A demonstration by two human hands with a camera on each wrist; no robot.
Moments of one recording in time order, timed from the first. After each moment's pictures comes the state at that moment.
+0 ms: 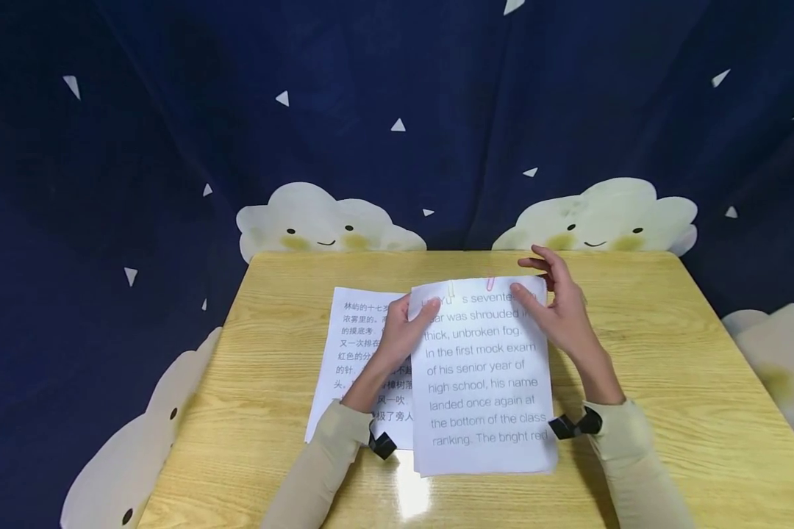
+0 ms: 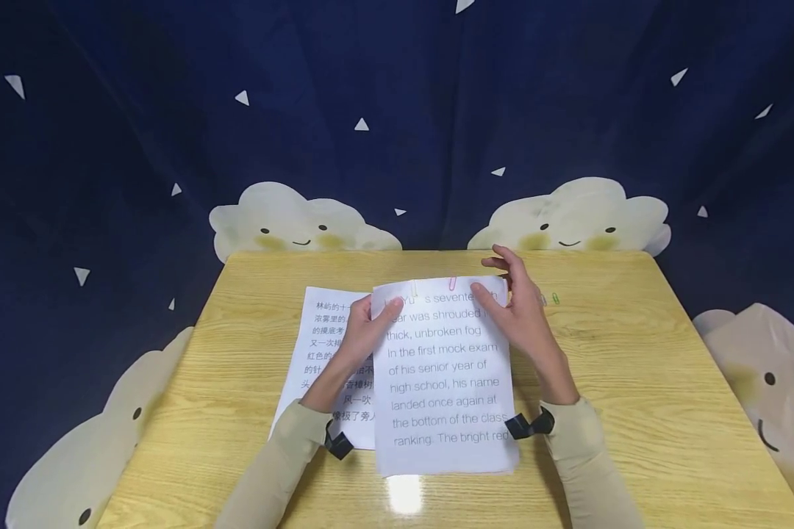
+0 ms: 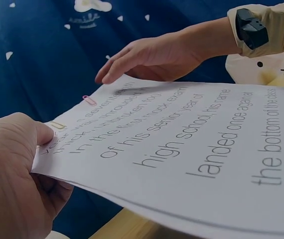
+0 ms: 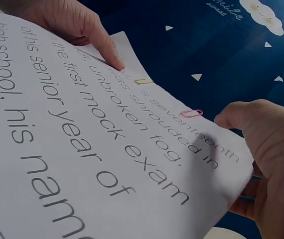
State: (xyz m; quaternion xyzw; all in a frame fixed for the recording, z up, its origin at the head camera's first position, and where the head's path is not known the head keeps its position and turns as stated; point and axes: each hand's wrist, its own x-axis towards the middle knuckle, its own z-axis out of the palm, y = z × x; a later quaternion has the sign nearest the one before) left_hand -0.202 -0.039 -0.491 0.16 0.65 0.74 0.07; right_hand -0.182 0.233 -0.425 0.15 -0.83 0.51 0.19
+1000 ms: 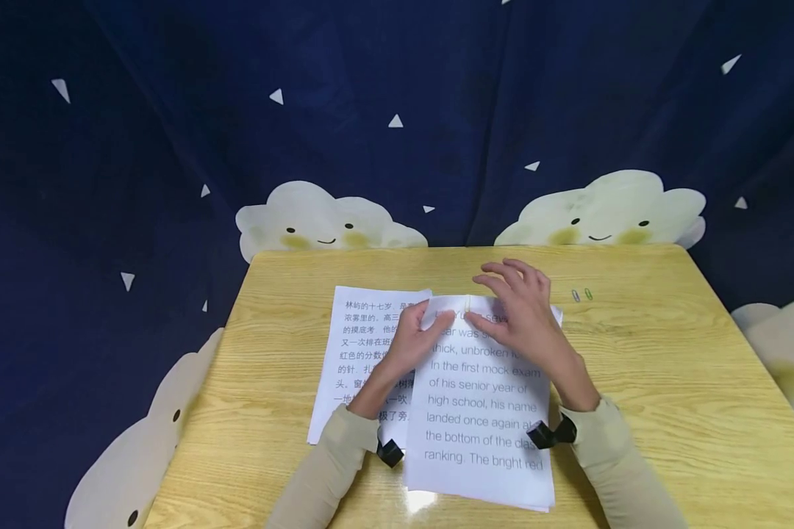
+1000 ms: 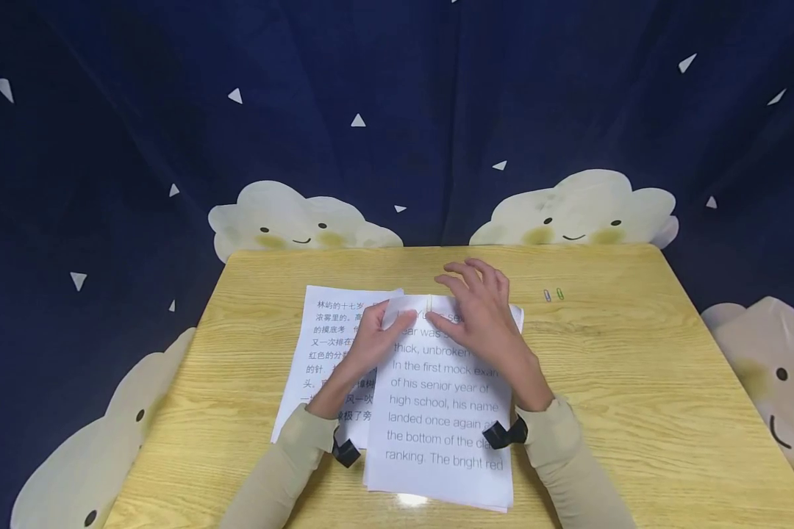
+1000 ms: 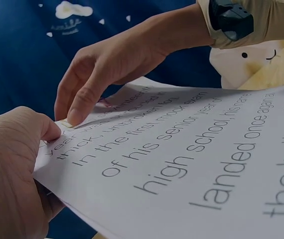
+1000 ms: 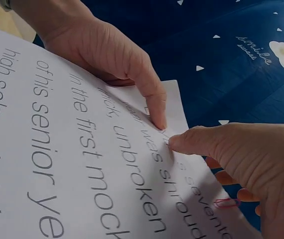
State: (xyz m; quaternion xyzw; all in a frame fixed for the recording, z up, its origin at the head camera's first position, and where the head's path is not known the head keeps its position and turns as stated) left_hand -0.191 -0.029 -0.489 0.21 0.67 0.71 0.09; right_hand -0.187 0.194 -0.439 0.25 -0.90 0.26 0.23
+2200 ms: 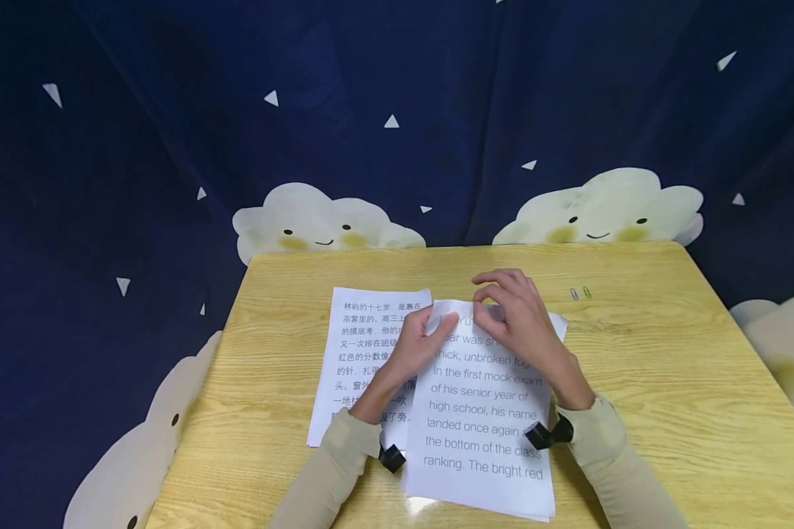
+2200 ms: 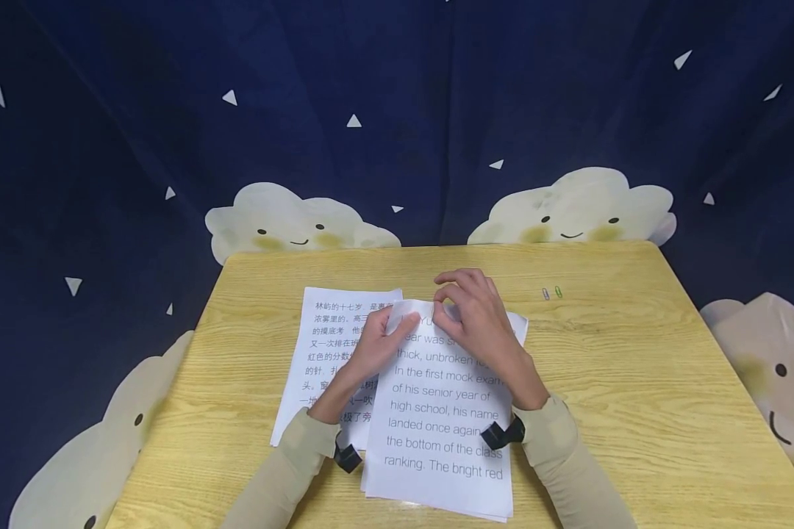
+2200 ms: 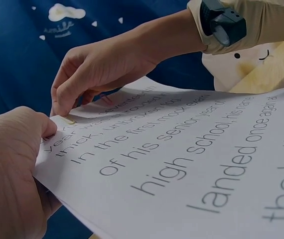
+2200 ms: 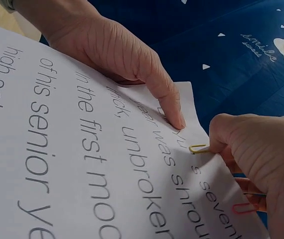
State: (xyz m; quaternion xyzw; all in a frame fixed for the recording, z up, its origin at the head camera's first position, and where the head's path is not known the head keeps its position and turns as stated) left_hand -0.185 -0.023 -0.490 0.21 0.67 0.70 0.11; right_hand -0.187 0.189 -0.444 0.26 -0.87 0.33 0.25
